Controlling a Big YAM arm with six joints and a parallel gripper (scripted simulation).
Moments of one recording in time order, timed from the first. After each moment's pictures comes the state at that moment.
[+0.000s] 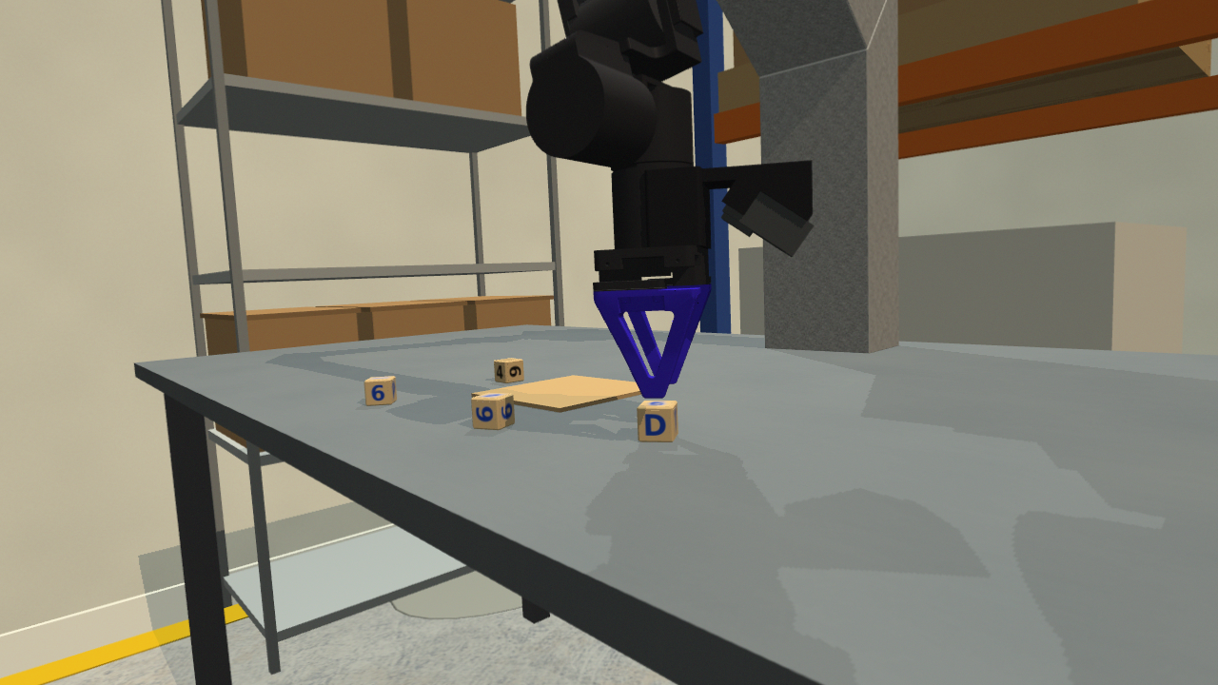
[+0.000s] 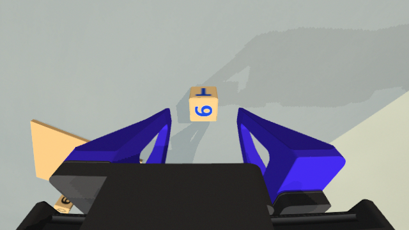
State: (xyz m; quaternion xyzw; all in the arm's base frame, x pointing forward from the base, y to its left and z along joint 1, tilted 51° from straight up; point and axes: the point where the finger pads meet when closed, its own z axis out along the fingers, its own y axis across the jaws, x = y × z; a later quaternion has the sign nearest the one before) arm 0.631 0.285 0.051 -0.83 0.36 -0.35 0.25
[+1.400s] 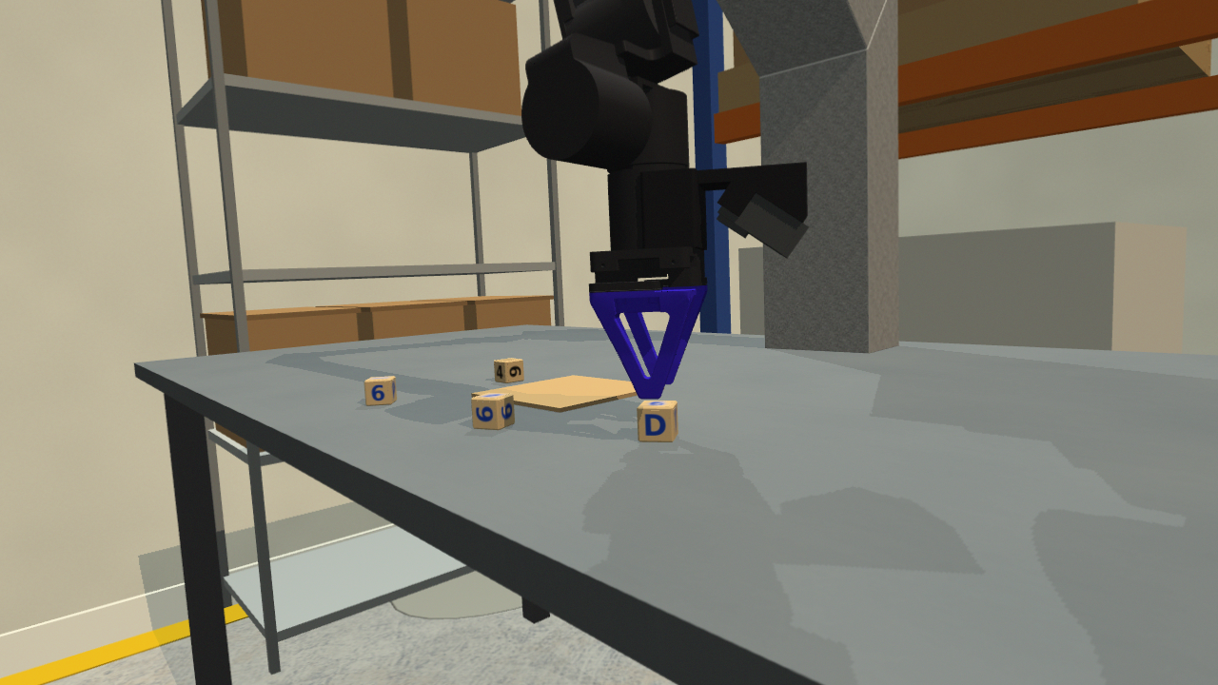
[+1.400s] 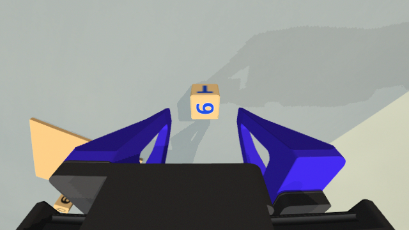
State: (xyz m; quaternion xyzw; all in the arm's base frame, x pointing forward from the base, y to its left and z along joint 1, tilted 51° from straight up) arm 0.632 0.282 0.051 -0.83 0.36 -0.35 0.25
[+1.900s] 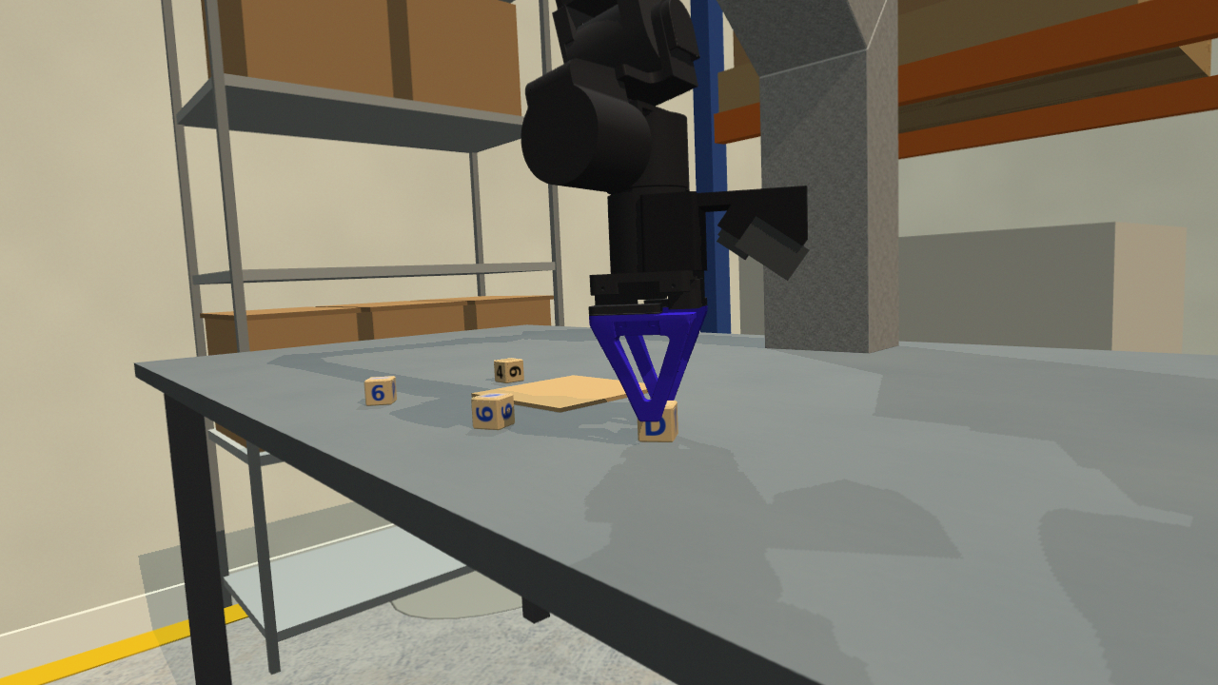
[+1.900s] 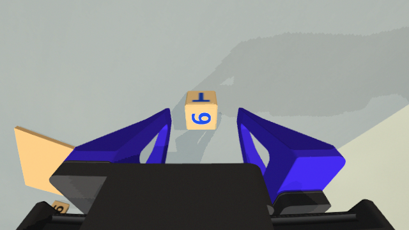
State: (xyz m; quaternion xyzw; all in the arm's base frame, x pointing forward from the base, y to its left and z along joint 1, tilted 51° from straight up) arm 0.645 0.286 0.044 -0.82 0.36 -0.35 0.25
